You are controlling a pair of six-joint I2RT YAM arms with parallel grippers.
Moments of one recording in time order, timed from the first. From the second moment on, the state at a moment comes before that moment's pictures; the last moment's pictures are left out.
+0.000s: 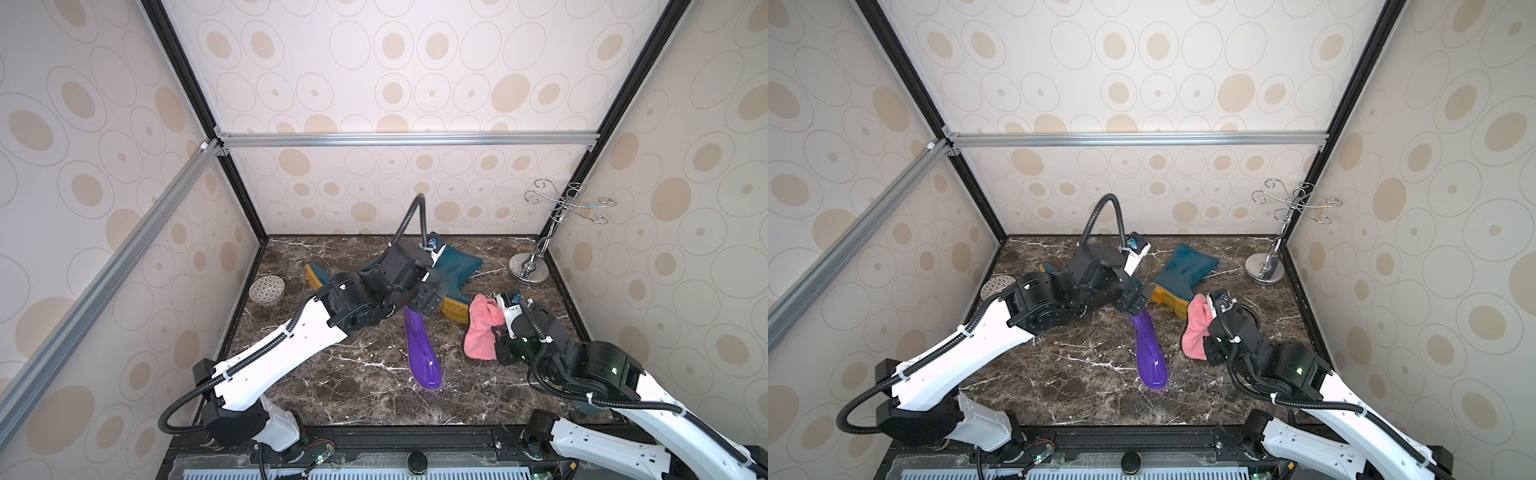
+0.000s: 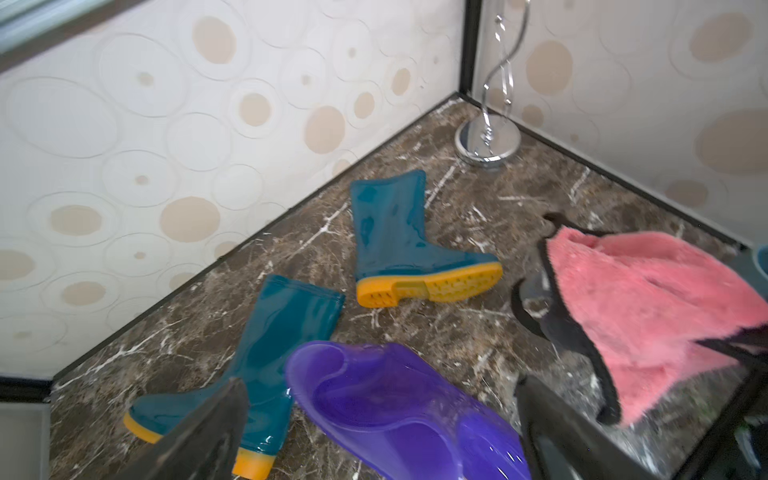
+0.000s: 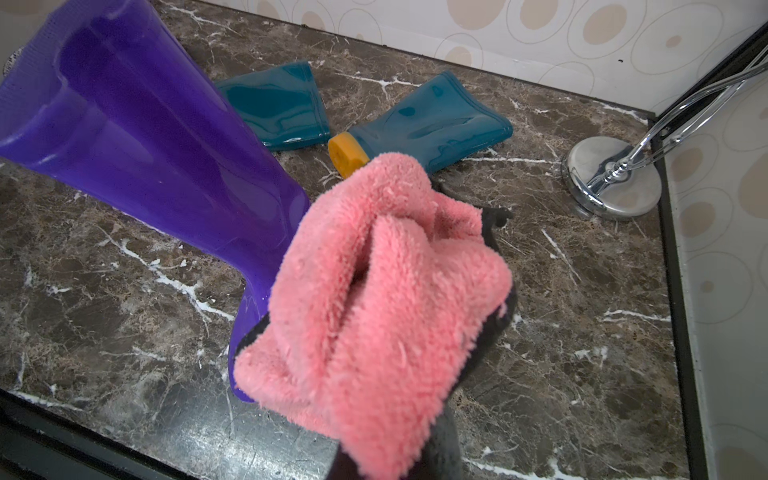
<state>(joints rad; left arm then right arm) -0.95 1.44 1.77 -0.88 -0.40 -0.09 0.90 0.79 1.09 -1.08 0.47 0.39</state>
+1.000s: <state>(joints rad) -0.20 1.21 0.77 -0.35 -0.17 -0.53 0.89 0.91 1.28 -1.07 0.37 0.33</state>
